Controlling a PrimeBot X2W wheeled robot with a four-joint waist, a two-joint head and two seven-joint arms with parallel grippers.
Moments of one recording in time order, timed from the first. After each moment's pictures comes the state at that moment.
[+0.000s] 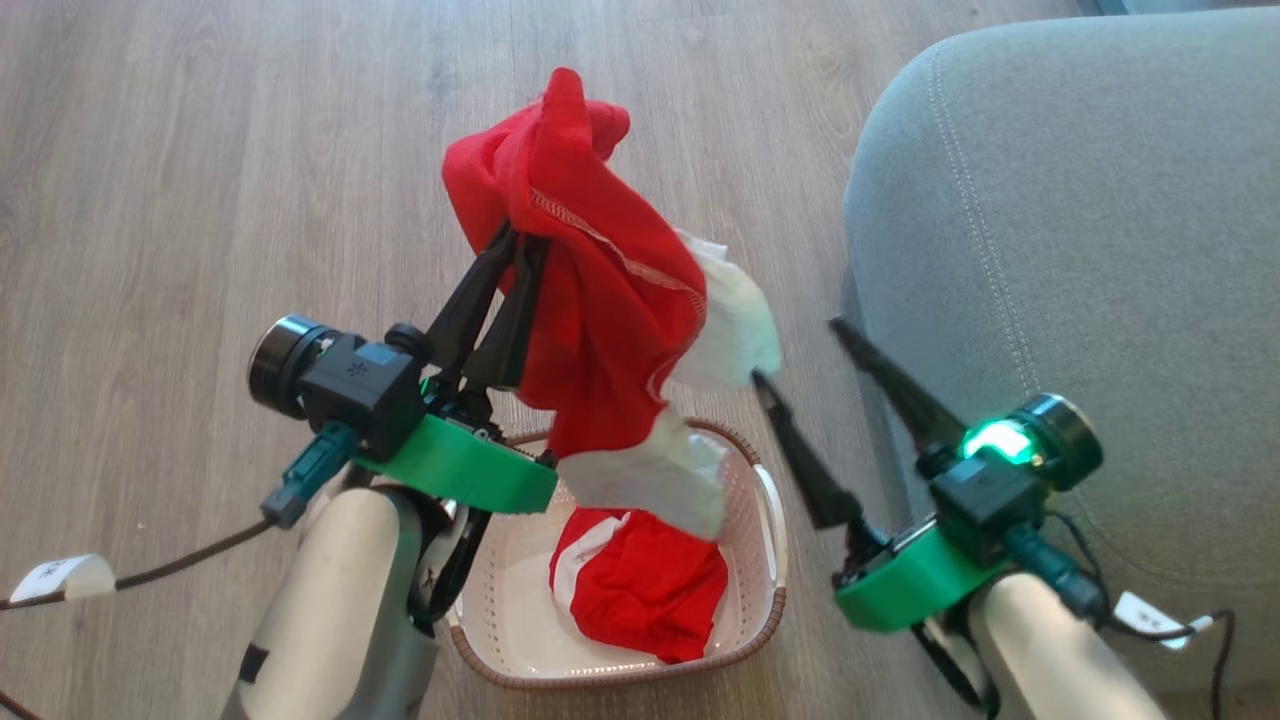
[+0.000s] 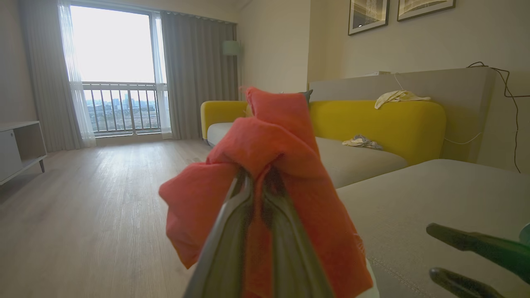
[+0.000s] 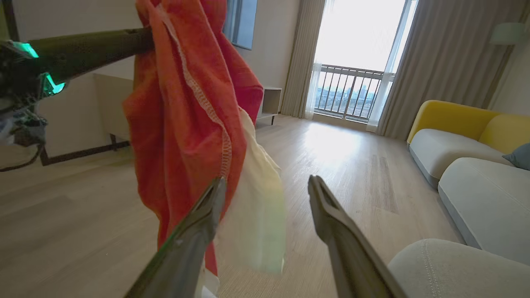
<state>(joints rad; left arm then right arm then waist) -0.33 0.04 -0.32 0.02 -0.20 -0.06 -0.25 -0.18 -0.13 0.34 0.05 0.05 0.13 -0.26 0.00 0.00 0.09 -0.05</state>
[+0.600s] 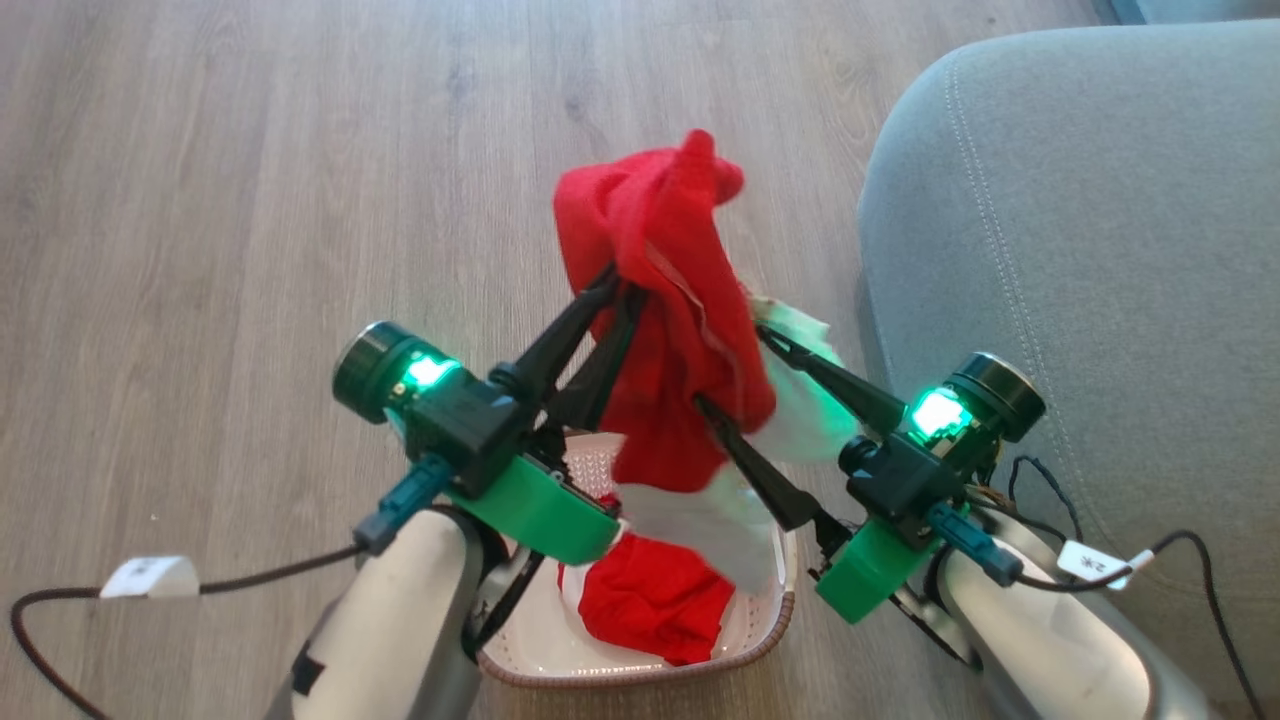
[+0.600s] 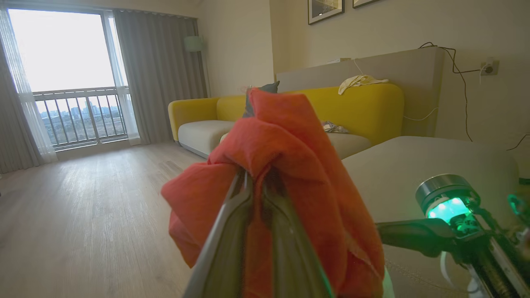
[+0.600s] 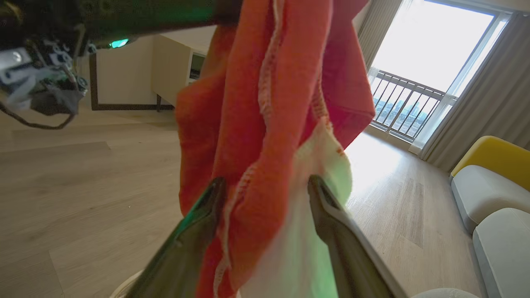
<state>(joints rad) -0.33 0.04 -0.43 0.02 -0.15 -0.11 -0.25 -0.35 -0.26 0.59 0.15 0.05 0.13 -0.26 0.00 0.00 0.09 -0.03</state>
